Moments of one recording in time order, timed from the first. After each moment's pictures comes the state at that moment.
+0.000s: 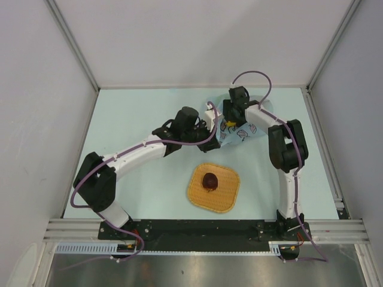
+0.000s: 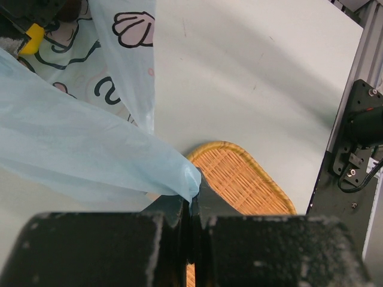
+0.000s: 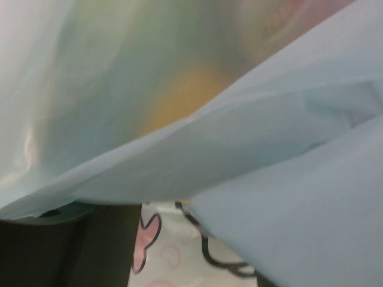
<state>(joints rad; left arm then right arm) -0.75 1.62 1.21 -0.14 0.46 -0.08 0.35 2.13 1.64 -0.38 0.12 0.28</state>
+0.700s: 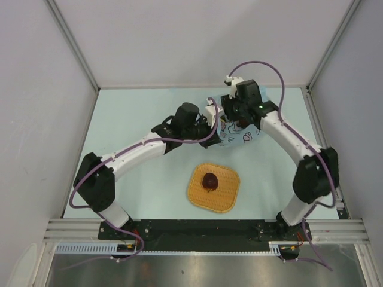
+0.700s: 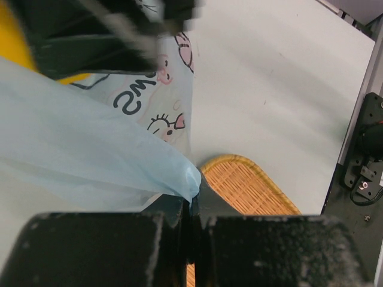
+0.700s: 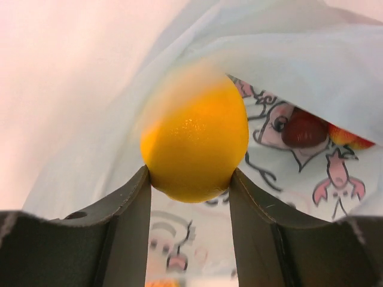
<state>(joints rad) -0.75 1.62 1.27 -0.17 0.42 -0.04 0.43 1.72 1.50 -0.46 -0.04 0.07</state>
